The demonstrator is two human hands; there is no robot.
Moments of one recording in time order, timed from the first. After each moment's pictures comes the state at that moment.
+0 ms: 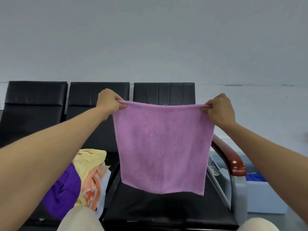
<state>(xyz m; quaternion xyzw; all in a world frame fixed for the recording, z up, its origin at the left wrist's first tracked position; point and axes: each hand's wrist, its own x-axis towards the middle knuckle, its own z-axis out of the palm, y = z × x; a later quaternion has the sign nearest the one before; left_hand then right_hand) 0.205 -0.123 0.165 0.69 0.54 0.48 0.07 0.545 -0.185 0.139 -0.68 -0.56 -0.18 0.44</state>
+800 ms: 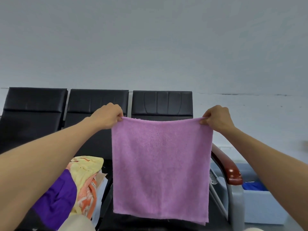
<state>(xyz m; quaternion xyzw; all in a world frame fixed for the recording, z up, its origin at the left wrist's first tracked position) 0.191 -0.130 0.163 0.81 0.52 0.24 -0.12 0.550 -0.197 0.155 -0.71 -0.57 -0.09 0.40</state>
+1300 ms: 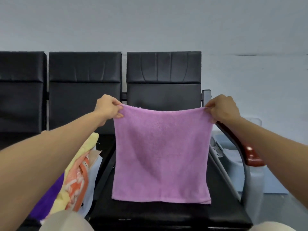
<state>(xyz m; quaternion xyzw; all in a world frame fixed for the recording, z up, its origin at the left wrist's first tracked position) 0.236 -0.010 0.062 0.66 0.57 0.43 0.23 0.579 -0.099 0.066 -0.76 -0.56 -0.07 0.33</state>
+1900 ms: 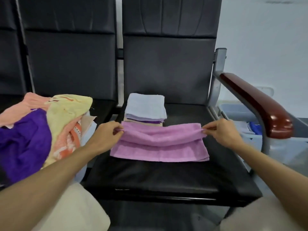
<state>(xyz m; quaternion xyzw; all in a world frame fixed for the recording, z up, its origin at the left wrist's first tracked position) 0.214 -0.020 -0.145 0.79 0.53 0.26 0.15 0.583 -0.101 -0.116 -0.74 -0.63 0.06 0.23</state>
